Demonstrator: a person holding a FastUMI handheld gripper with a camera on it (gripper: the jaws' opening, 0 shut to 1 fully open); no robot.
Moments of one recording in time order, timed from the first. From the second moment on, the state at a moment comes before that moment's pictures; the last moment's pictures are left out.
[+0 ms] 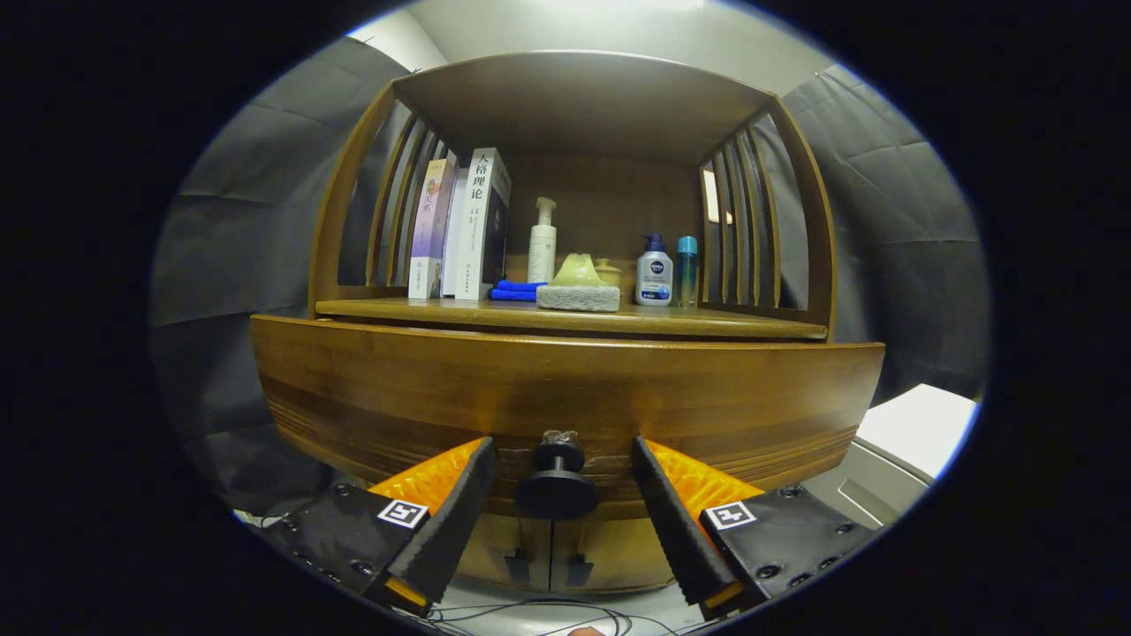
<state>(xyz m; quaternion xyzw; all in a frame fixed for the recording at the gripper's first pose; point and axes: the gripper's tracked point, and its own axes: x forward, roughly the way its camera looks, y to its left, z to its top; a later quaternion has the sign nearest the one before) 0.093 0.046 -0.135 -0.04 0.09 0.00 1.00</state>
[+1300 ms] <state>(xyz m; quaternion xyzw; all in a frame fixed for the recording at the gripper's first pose) 0.144 0.058 -0.120 -0.07 0.07 0.00 1.00</state>
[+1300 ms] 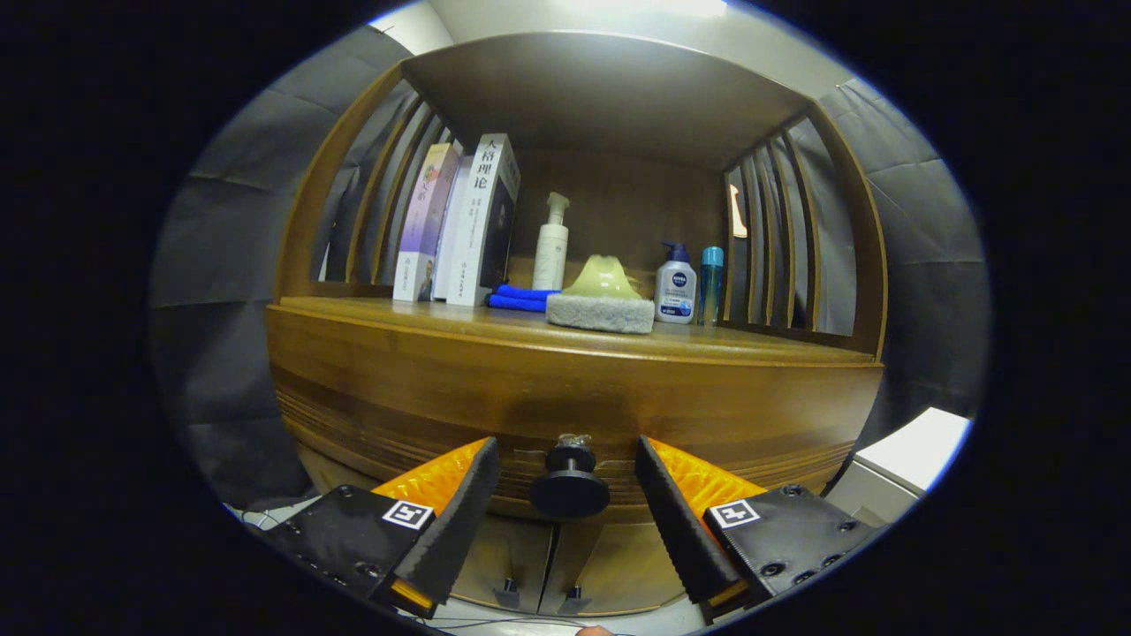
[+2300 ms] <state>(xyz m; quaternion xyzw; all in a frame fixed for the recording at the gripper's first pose) 0.000 0.034 0.059 0.00 -0.01 0.03 1.00</state>
